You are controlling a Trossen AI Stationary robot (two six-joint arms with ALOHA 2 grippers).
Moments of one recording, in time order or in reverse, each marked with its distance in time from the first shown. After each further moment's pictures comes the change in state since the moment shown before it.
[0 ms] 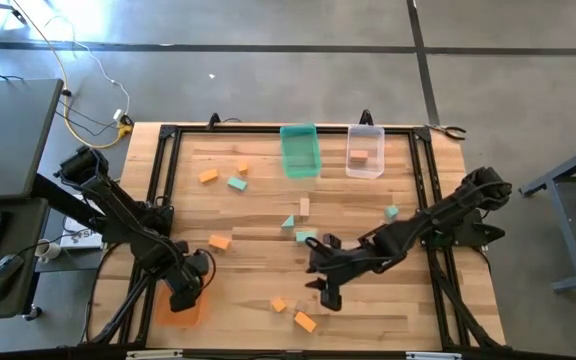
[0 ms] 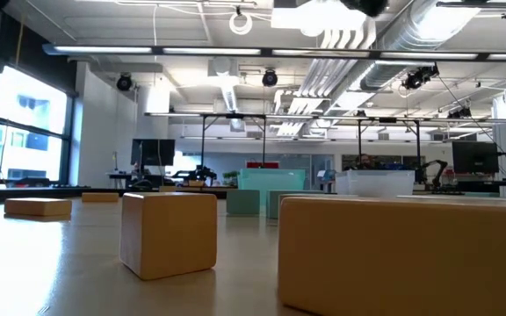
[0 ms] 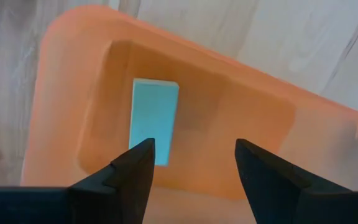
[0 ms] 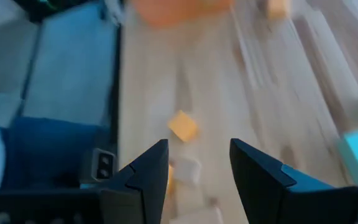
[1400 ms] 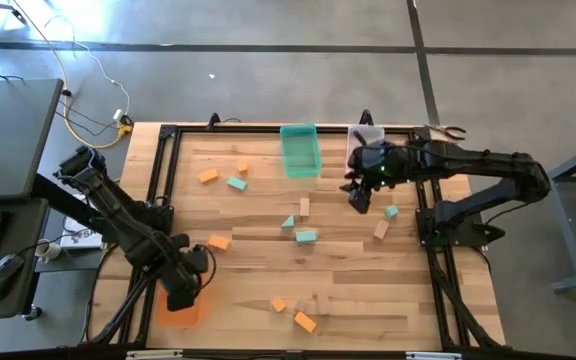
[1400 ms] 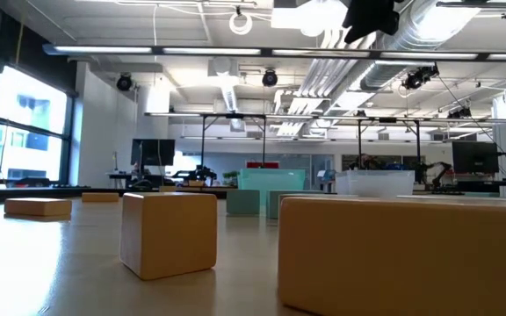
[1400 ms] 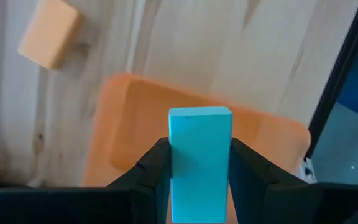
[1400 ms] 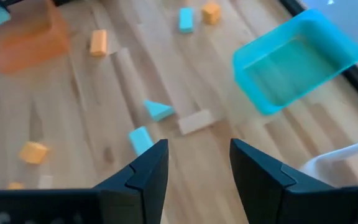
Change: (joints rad) left arm 0.002 -0.001 0.270 -0.280 -0.105 0.059; right arm -0.525 -0.399 0.000 -0.509 -0.040 -0.237
